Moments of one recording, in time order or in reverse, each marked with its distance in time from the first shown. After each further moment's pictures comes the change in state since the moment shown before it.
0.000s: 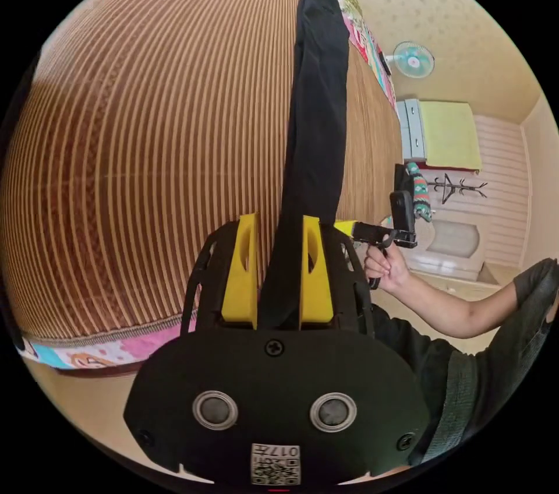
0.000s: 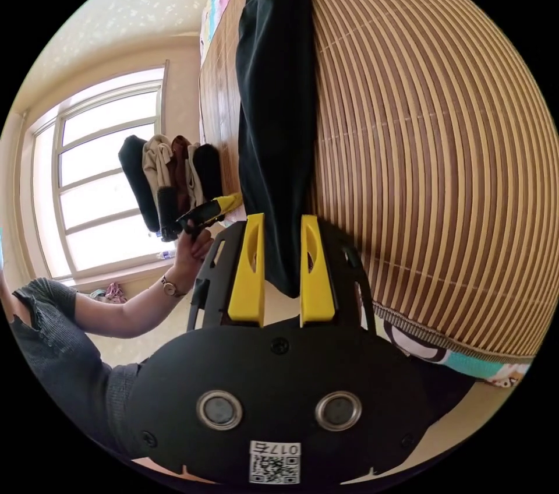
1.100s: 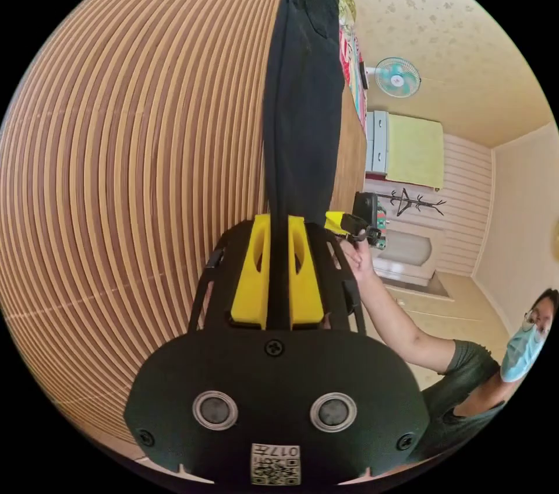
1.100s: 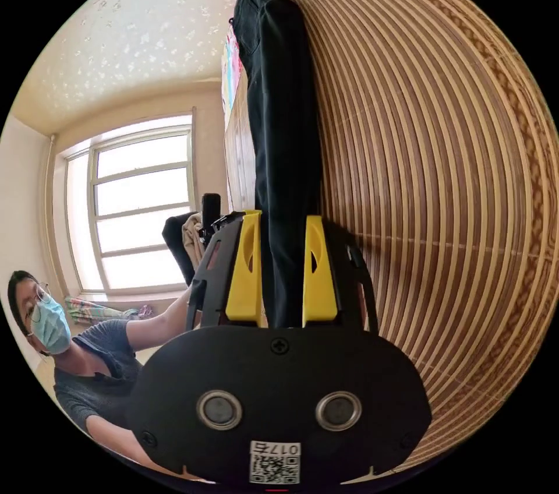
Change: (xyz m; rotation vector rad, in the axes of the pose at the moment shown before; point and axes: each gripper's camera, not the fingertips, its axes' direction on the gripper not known) left arm 0.080 -0.103 0.081 -0.034 0.251 -0.074; right arm 0.117 -0.116 -0.110 0.086 -0.106 -0.009
